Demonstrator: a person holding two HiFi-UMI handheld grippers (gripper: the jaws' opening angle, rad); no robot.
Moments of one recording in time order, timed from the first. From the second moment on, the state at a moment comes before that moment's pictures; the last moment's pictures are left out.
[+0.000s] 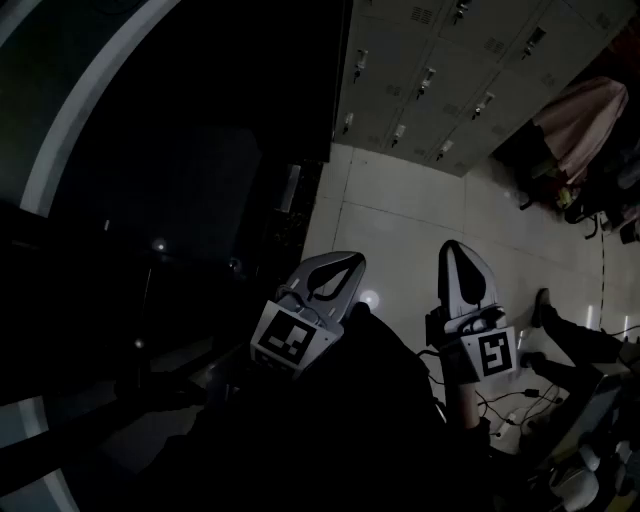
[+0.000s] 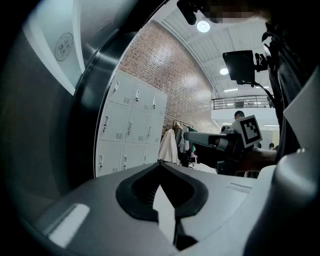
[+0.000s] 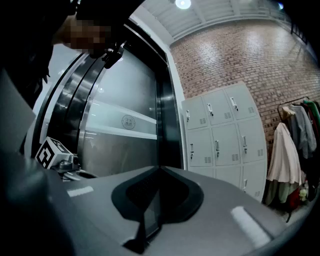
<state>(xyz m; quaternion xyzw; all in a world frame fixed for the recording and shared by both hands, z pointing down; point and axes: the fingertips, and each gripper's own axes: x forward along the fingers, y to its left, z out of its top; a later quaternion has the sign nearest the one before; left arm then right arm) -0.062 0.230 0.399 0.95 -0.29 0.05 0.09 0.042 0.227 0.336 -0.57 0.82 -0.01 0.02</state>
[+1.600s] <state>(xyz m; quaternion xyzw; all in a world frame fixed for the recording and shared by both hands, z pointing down) 0.091 -0.131 0.392 0.93 -0.34 0.10 0.11 0.196 -0.214 0.319 -0.54 0.84 0.01 0.03</state>
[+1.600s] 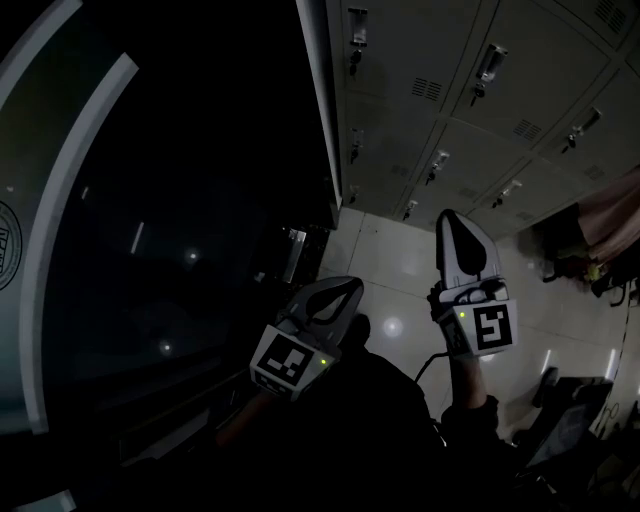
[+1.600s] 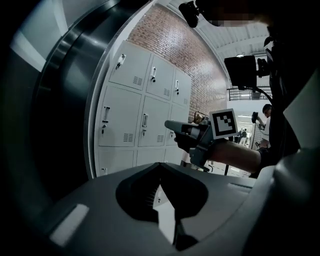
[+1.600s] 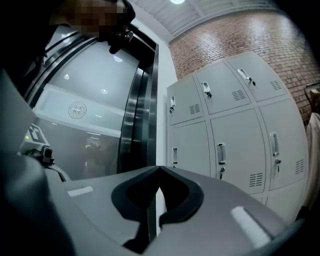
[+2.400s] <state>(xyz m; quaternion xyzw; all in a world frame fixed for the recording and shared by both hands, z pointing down) 0.070 -0.344 0.378 0.93 -0.33 0.09 0.10 0.118 -0.513 0.302 -0.50 0.87 0.01 -0.01</state>
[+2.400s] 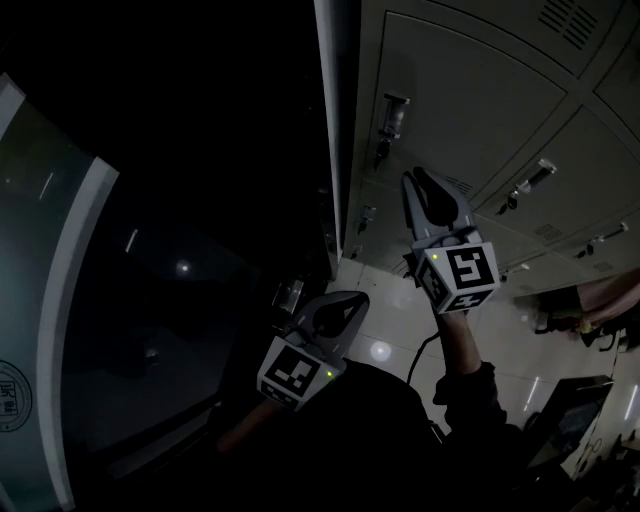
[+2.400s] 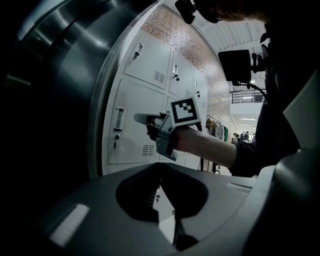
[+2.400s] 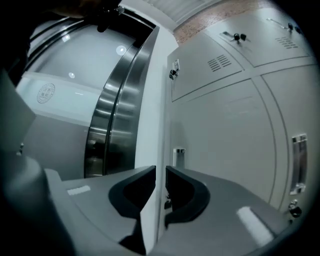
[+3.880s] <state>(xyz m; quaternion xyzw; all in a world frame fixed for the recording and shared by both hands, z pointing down) 0.037 -0.385 0.389 0.94 -0.31 0.07 0.13 0.110 -0.449 0.314 -0.48 0.88 0.00 0.05</state>
